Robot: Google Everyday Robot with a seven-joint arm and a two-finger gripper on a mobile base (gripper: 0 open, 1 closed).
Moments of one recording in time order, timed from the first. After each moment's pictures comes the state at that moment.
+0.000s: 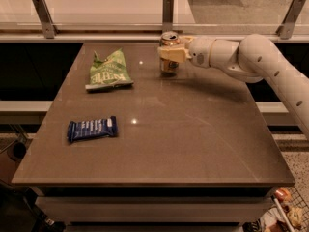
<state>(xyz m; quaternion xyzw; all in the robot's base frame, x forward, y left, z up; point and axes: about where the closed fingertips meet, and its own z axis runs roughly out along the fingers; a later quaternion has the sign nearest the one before) 0.756 -0.060 0.903 -0.37 0.64 0.30 0.60</state>
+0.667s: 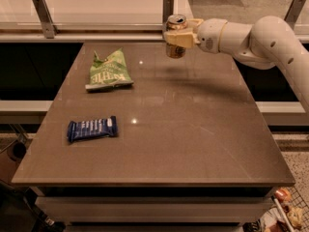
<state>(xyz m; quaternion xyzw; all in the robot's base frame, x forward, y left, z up) 0.755 -0.076 0.953 -0.39 0.63 0.28 0.62</state>
